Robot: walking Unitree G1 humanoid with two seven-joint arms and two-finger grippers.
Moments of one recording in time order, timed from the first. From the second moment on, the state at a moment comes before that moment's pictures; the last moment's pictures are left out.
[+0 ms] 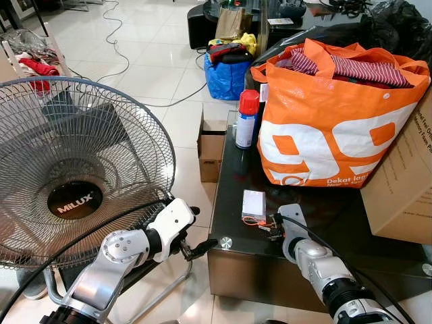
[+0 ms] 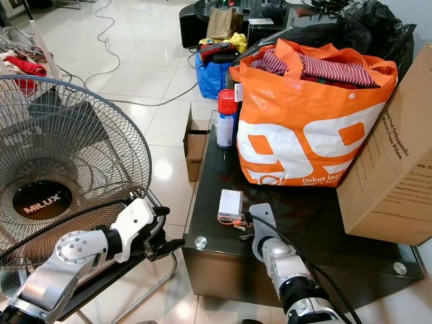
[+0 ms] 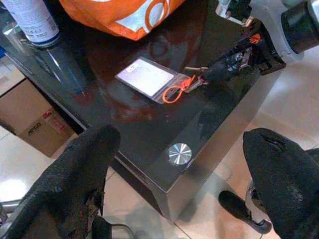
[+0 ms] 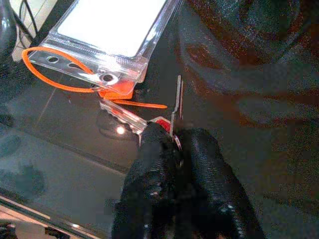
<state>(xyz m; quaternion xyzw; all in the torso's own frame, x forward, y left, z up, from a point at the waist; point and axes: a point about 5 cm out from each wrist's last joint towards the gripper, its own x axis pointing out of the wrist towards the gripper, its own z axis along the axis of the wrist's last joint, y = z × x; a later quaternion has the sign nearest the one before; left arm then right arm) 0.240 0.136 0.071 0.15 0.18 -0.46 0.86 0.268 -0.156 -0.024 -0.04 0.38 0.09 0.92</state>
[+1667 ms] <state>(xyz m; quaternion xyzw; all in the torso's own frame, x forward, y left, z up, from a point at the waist) 0.248 0.134 0.076 0.16 0.17 -0.46 0.86 0.256 -0.164 -0.023 -0.01 0.39 0.13 0.91</state>
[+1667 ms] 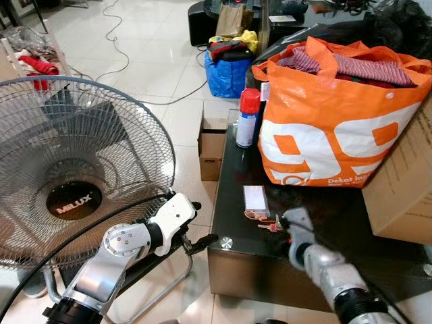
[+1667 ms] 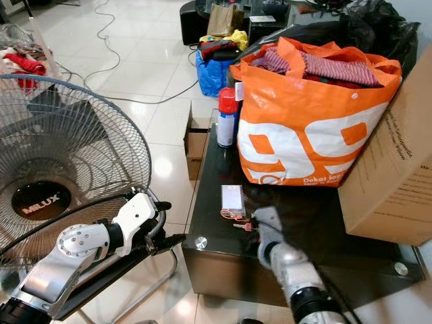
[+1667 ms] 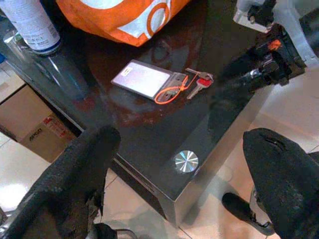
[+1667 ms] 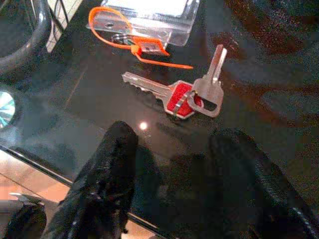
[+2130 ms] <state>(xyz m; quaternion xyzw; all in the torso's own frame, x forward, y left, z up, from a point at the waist) 0.248 0.134 0.076 0.16 0.17 -0.46 0.85 0.262 -0.155 -0.020 -0.01 0.38 0.10 0.92</state>
